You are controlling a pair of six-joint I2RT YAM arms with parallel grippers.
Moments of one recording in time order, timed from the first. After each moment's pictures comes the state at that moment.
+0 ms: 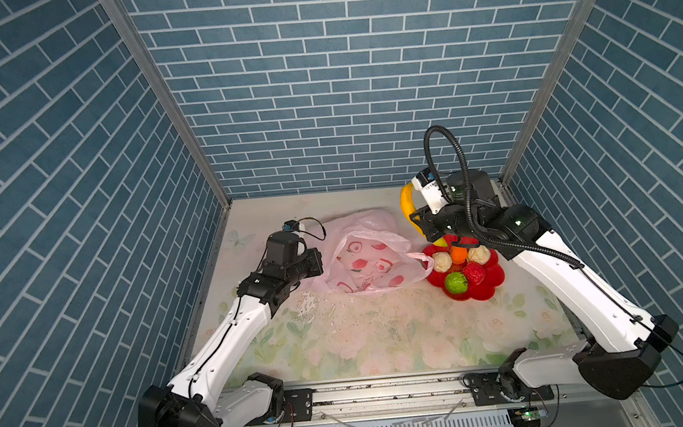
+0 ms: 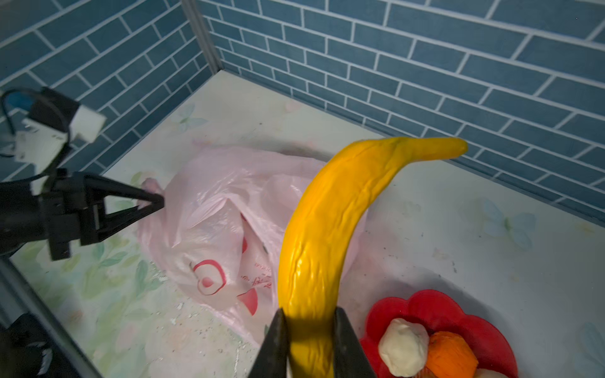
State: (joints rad) left arm -0.36 1.11 0.86 -0.38 0.12 -0.46; right arm 0.62 1.33 1.58 -0.86 0.01 0.05
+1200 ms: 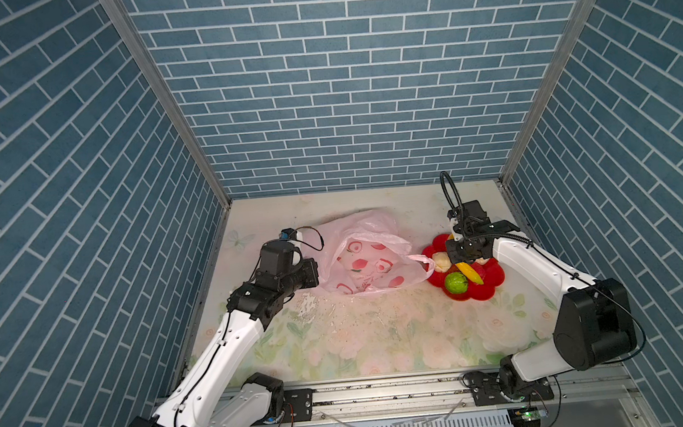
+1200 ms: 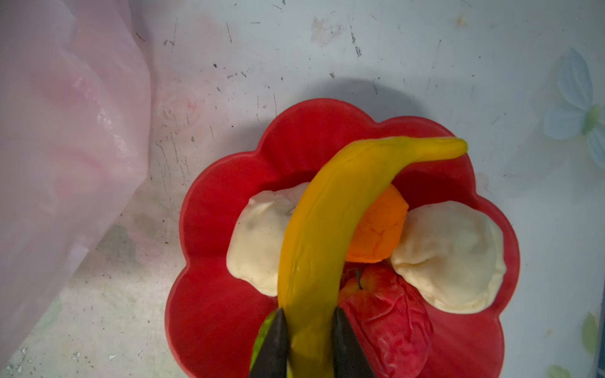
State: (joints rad) left arm -0.38 0.99 0.84 -0.52 0.11 -0.42; right arm 0.31 1.48 1.11 -0.74 0.08 0.08
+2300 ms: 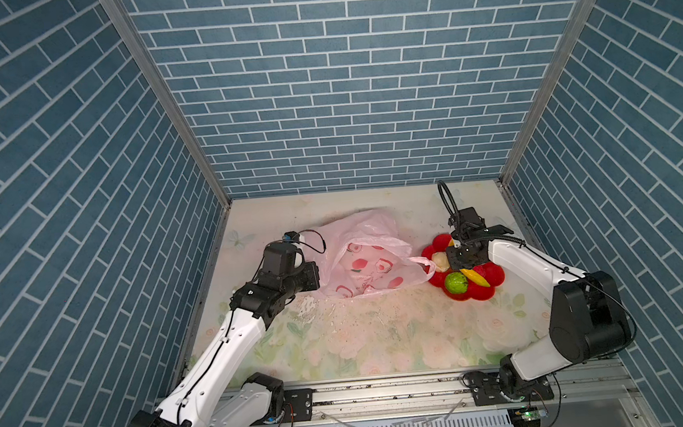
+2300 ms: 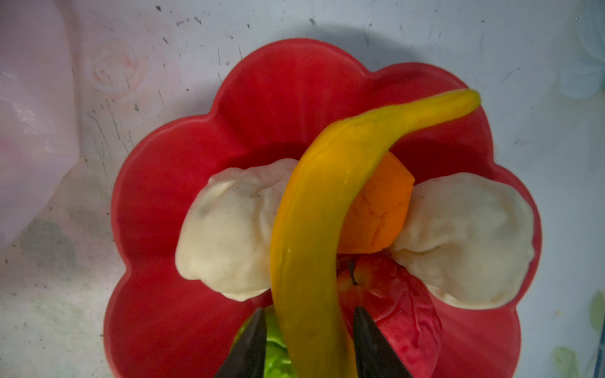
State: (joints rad) left arm -0.38 1.02 0.83 -0.53 0.11 -0.41; right arm 0.31 1.51 1.05 -0.72 0.12 0.10
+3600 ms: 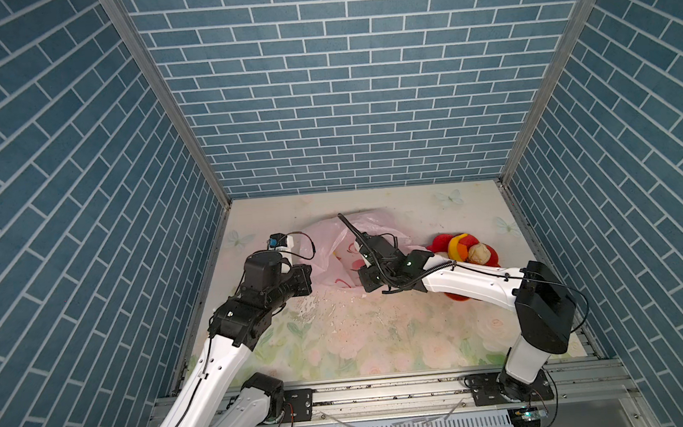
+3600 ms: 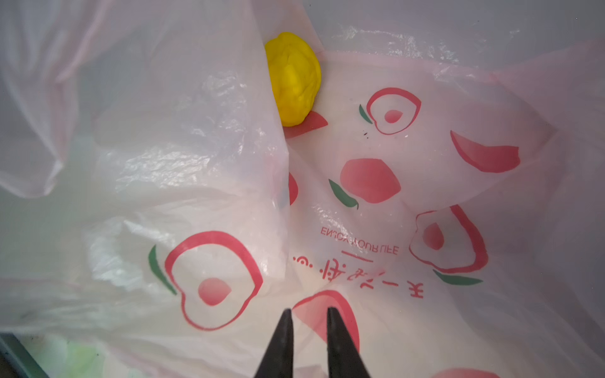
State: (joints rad) left arm -0.38 0.82 0.86 -0.62 0.11 -0.43; right arm 0.97 1.74 1.25 -0.38 0.09 0.45
